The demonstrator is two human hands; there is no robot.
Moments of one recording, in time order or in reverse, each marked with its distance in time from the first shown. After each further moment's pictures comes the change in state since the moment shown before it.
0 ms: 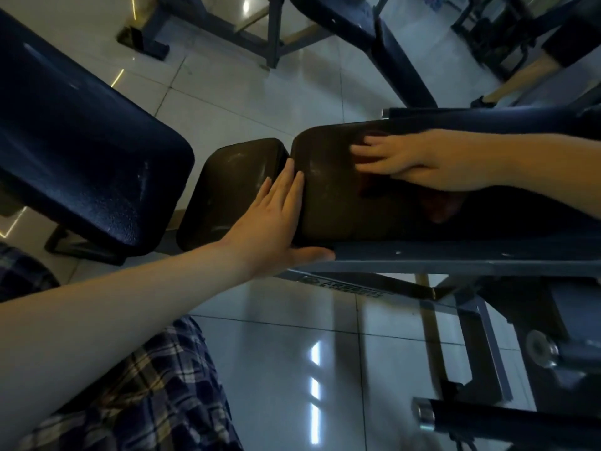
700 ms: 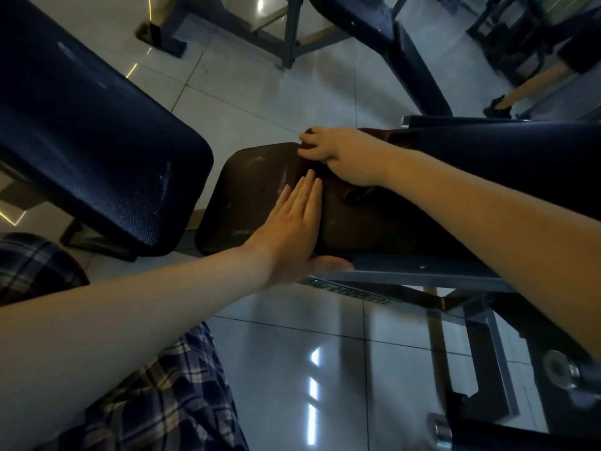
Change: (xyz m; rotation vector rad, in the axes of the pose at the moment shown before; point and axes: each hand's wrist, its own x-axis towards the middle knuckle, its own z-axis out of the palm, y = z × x) left_hand 0.005 -0.006 0.004 0.004 -0.043 0.006; right_hand 0.126 -0.056 -0.002 -0.066 0.168 0.137
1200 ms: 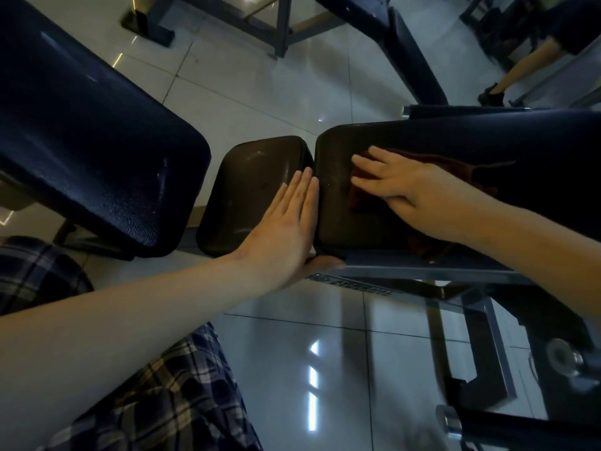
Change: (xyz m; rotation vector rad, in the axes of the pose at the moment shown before) left_hand -0.011 -0.023 0.015 0.047 0.167 0.108; right_hand -0.102 -0.018 -0.007 0.024 -0.089 0.143
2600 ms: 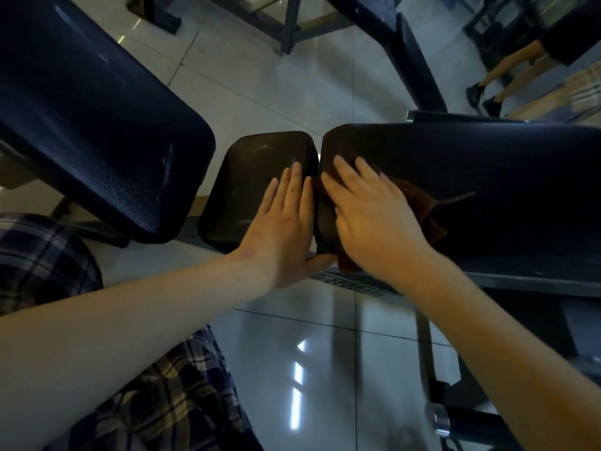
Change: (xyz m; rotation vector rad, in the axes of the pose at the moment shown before) left_hand -0.004 0.013 -0.007 0.233 -0.113 -0.220; right_hand 0.022 -0.059 0.047 0.018 0.229 0.151
